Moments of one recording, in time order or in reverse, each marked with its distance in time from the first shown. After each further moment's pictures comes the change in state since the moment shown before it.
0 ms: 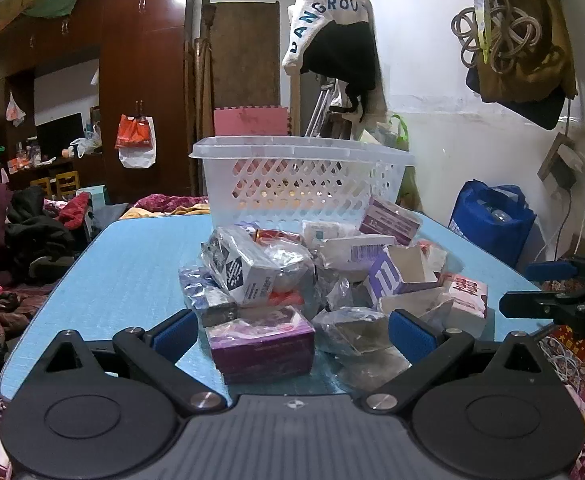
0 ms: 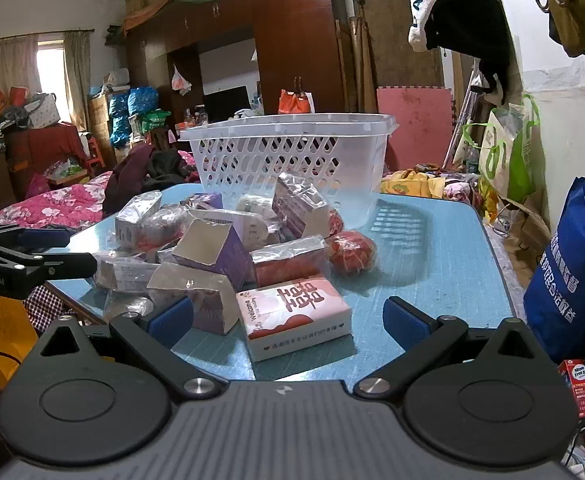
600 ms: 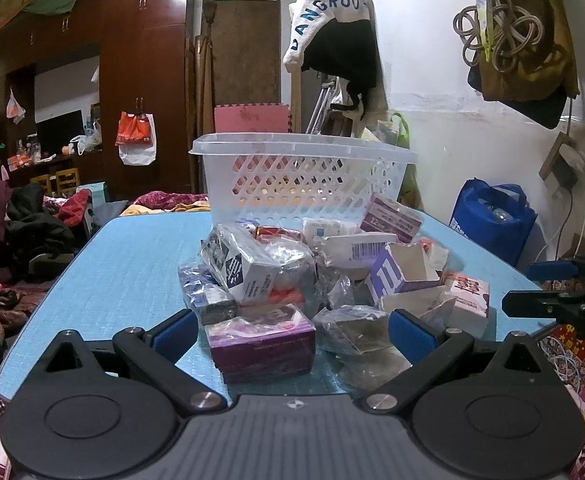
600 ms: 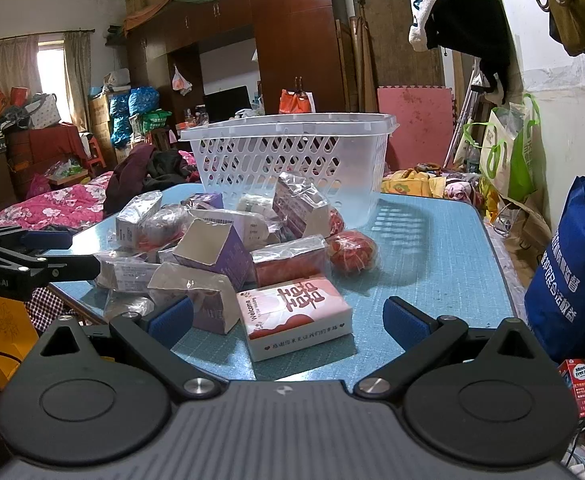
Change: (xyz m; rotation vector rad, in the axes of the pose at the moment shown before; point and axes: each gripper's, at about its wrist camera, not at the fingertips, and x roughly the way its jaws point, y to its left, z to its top) left arm 0.002 0.001 0.000 -0.005 0.007 0.002; right arm 0.000 0.000 0.000 0.000 0.001 -0.001
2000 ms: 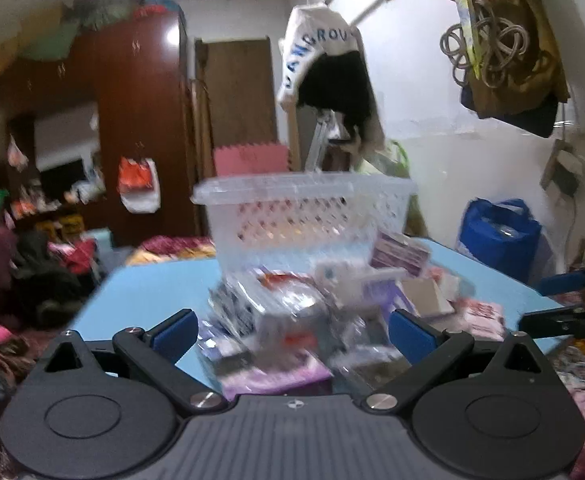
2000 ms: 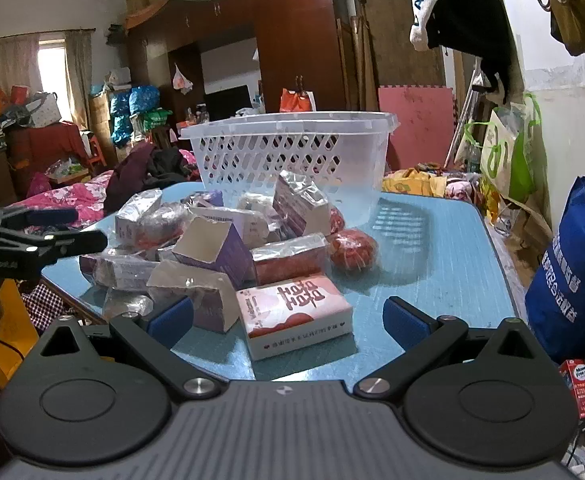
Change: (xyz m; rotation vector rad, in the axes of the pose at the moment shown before) left arm 0.003 -0.001 0.006 0.078 -0.135 0.039; right arm -0.003 -0.001 -0.001 -0.007 -0.020 0.009
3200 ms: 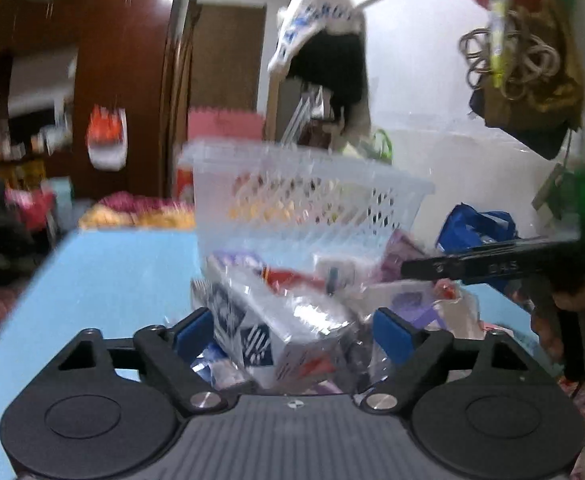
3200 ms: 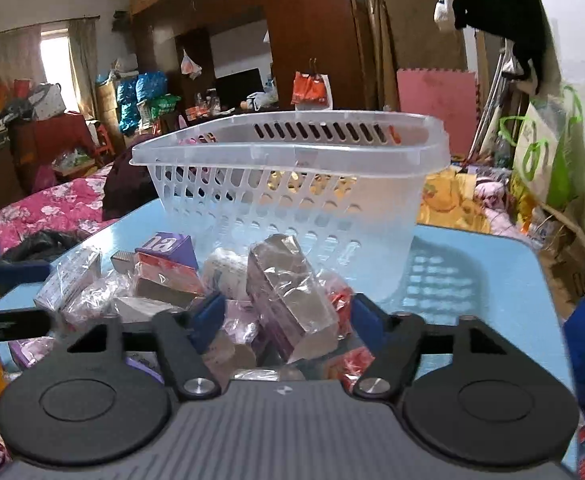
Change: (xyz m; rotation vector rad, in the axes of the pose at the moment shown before) left arm 0.071 0.047 0.007 -0.163 0.120 -0.185; right arm 0.110 -0.022 0.062 0.012 0.081 0.072
